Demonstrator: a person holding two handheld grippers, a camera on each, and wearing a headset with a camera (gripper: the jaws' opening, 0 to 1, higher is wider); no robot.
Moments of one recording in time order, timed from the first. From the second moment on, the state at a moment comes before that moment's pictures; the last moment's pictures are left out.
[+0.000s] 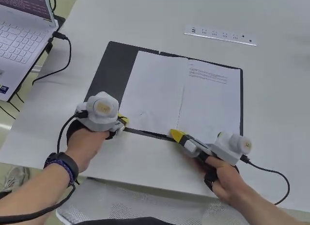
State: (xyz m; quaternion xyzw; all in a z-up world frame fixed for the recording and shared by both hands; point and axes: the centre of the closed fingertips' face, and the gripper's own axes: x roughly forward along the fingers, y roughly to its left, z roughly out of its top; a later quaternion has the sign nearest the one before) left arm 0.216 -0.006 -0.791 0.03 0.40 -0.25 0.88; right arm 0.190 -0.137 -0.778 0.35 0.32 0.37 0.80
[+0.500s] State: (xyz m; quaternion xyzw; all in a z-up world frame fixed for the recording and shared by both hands) left arm 0.207 -0.013 -0.786 0.03 0.42 -0.23 0.88; right arm 0.175 -0.146 -0.767 0.36 0.32 0.37 0.79
